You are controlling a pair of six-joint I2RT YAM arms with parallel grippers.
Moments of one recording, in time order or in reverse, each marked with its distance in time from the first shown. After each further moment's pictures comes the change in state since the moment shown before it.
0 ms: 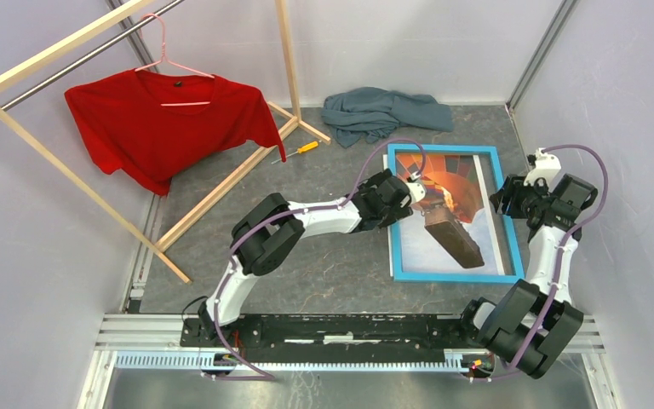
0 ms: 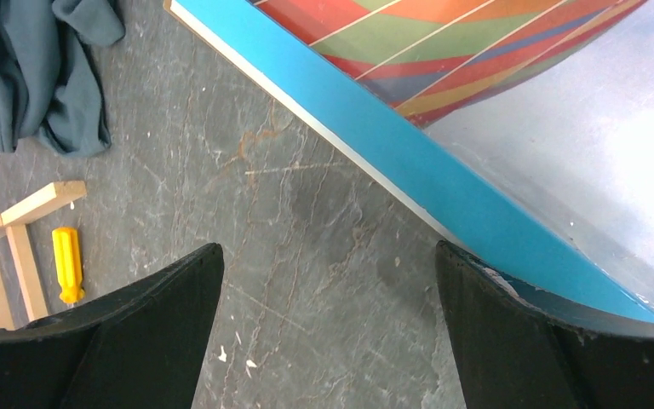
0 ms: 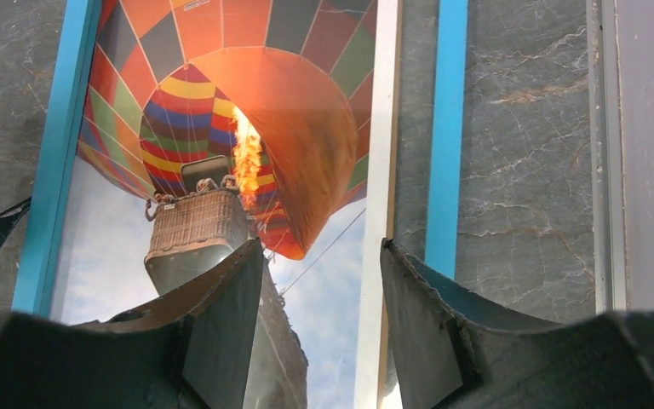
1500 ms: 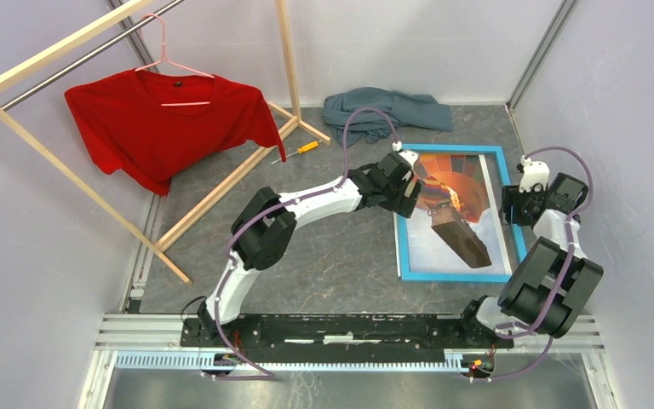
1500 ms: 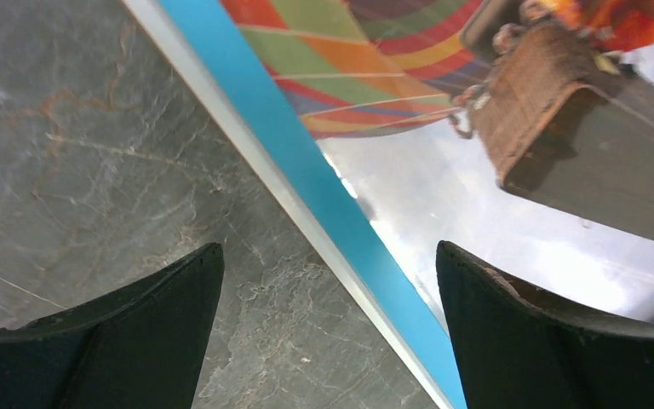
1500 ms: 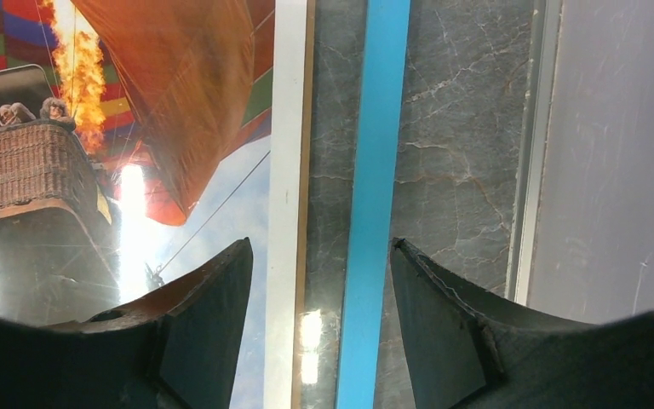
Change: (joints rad) left arm 0.058 0.011 0.257 -0.278 0.366 -0.684; right arm -0.002 0.255 0.033 0.011 0.246 -0.256
